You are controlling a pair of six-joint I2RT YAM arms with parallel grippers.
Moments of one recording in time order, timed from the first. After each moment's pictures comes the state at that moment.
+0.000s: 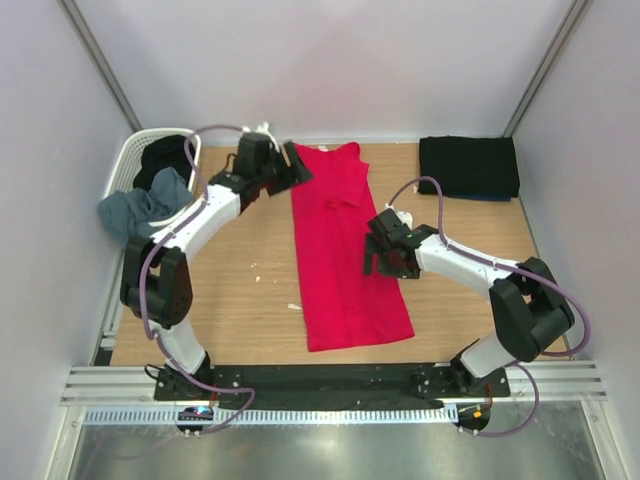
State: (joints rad) left arm -0.37 1.77 1.56 -0.25 0.16 -0.65; right arm 0.60 1.52 0.96 -0.61 0.24 0.64
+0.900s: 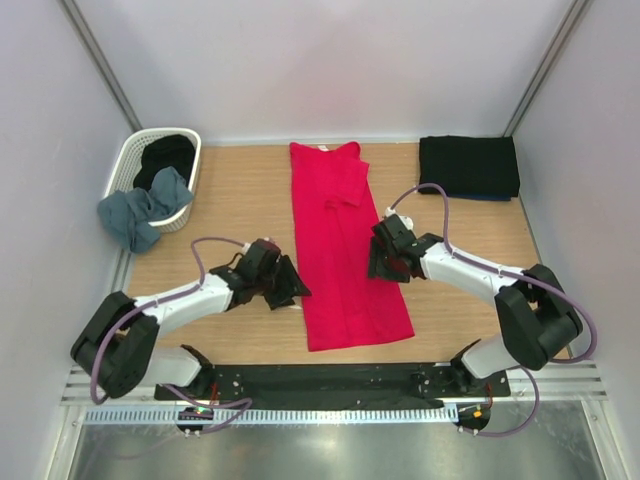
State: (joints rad) left arm -0.64 1.35 0.62 -0.19 0.15 -1.05; right arm 0.59 1.46 0.84 -0.47 0.14 0.67
